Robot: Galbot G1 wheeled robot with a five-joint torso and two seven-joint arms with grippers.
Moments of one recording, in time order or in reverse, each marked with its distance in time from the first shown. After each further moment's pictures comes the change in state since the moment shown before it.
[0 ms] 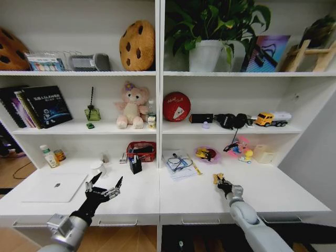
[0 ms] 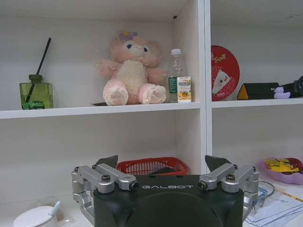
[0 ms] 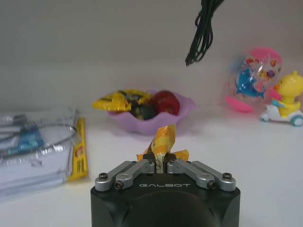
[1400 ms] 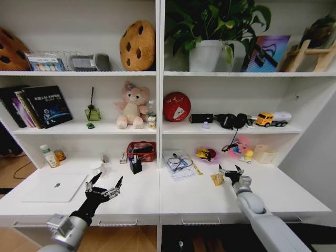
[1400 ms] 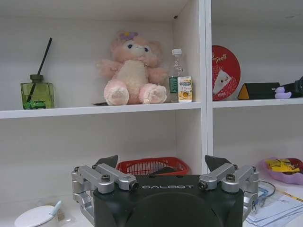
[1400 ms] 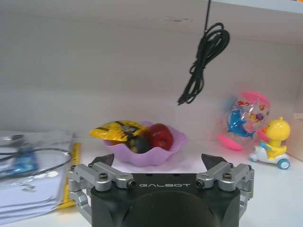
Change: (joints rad) left arm 0.000 0.000 0.000 0.000 0.000 0.000 -0.001; right arm -0.097 -0.025 0.029 0.093 -0.101 0.087 0.023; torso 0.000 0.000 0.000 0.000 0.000
